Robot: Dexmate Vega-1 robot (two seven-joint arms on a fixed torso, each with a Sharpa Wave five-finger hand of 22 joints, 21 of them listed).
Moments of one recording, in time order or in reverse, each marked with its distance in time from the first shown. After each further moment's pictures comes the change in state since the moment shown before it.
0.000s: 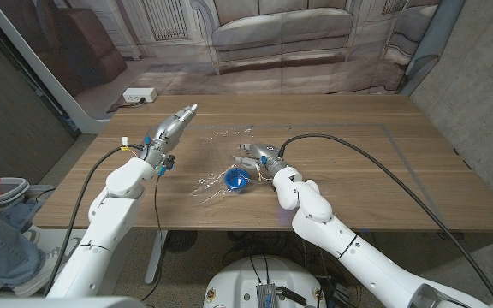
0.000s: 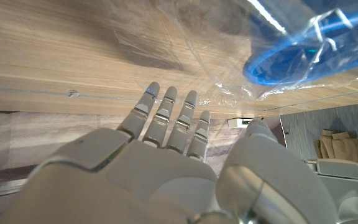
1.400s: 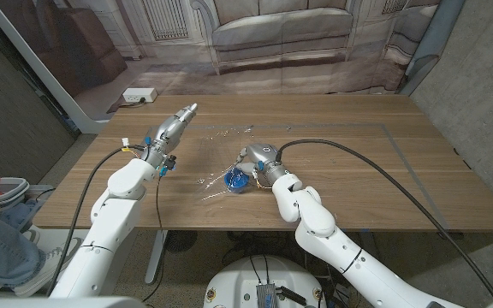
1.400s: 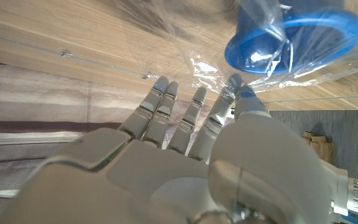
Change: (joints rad) left arm 0.001 -0.011 0.003 0.006 -0.002 -0.016 0.010; left_hand -0.008 -0.008 0.003 0.003 0.000 -0.014 0.007 0.000 0.000 0.000 0.000 0.000 0.000 0.000 0.000 0.000 -0.002 0.001 -0.001 0.000 -0.002; right arm -0.064 -0.013 0.000 -0.051 -0.185 0.079 -0.028; right_hand 0.364 0.021 0.129 -0.154 0.007 0.598 -0.069 0.180 -0.002 0.067 -0.124 0.049 -0.005 0.087 -0.016 0.018 0.001 0.087 -0.113 0.064 0.013
